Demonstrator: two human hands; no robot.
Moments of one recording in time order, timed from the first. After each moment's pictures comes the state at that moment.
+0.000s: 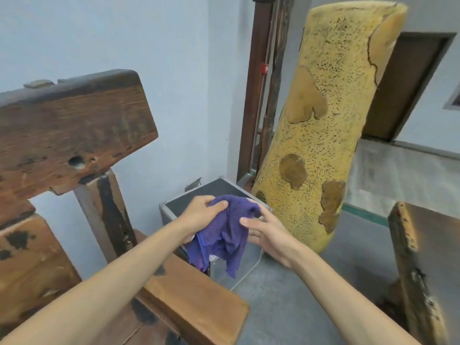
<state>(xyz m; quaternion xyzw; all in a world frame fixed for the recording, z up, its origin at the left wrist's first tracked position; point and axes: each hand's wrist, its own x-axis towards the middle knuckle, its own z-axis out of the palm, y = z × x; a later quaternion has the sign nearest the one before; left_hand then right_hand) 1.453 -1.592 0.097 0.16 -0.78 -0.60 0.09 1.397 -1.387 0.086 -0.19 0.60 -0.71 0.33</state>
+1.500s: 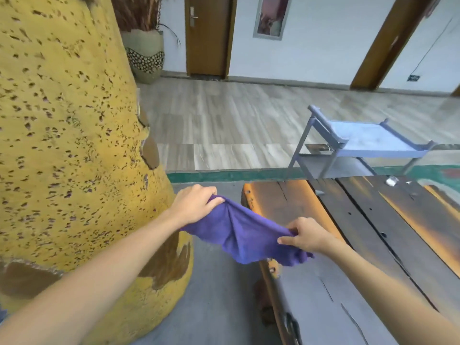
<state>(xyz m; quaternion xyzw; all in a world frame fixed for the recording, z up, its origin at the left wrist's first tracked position) 0.646 -1.090 -0.001 -0.32 -0.93 -0.15 0.05 0.787 -0.784 -0.009 0.08 0.97 -0.15 0.15</state>
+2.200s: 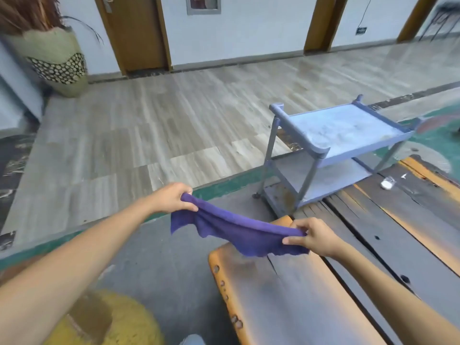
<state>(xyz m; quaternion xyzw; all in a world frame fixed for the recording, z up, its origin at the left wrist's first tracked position) 0.243 -0.834 -0.017 -0.43 -0.86 -0.16 -0.20 0.542 -0.529 -0.050 0.18 0.90 -0.38 0.06</state>
